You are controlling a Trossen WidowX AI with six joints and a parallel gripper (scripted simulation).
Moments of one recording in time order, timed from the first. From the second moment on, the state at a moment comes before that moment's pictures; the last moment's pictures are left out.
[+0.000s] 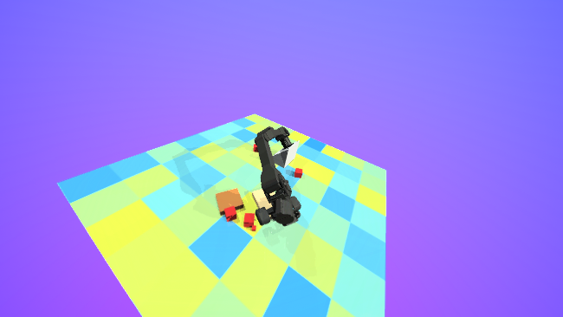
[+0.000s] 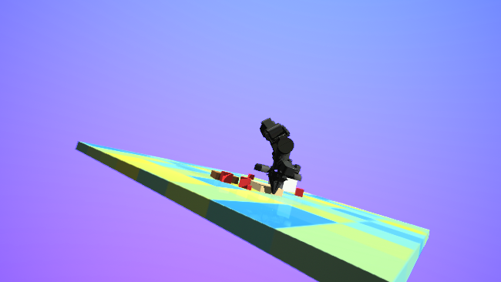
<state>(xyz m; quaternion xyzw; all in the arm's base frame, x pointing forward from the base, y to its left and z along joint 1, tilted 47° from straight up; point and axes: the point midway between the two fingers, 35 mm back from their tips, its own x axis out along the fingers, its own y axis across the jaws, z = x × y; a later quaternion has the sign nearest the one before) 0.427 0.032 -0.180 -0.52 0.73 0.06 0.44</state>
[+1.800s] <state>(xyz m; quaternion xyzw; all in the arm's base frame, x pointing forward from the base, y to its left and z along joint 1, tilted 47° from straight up) 0.399 0.008 -0.144 -0.52 0.73 0.06 0.44</state>
